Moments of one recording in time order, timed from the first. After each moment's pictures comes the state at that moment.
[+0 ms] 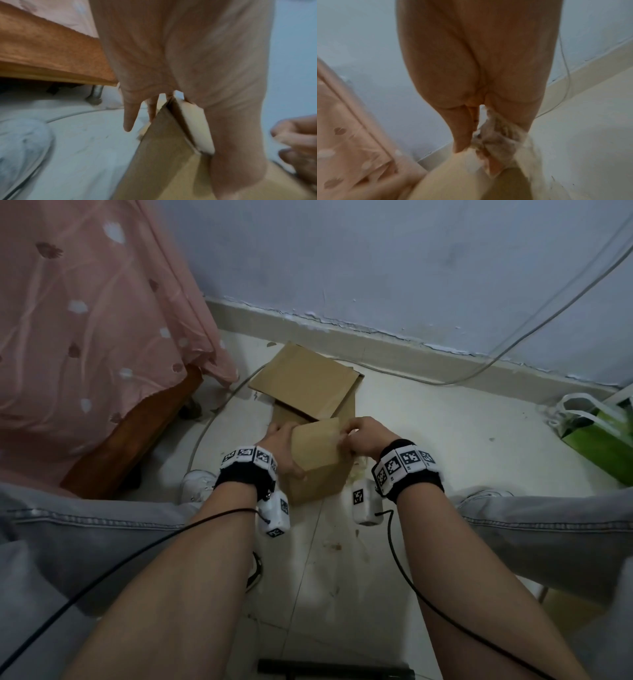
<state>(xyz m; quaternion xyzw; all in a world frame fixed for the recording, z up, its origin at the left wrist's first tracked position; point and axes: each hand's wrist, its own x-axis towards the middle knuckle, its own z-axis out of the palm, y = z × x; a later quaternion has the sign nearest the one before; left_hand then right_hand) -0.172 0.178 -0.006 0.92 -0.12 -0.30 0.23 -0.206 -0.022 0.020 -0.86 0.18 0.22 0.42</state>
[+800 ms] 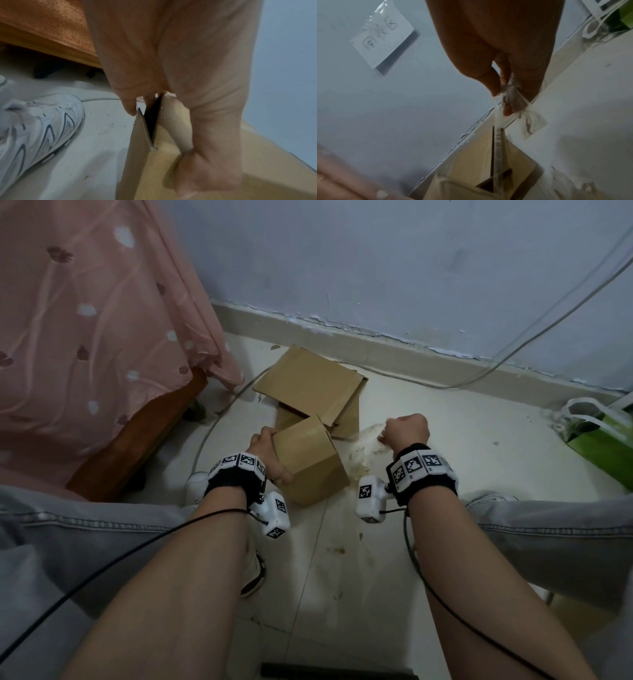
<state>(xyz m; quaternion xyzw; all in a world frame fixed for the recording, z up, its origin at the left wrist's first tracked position) -0.171 0.203 -0.010 0.92 -0.01 -0.32 0.22 -0.199 -0.056 0.005 -0.73 0.45 -0.04 0.52</state>
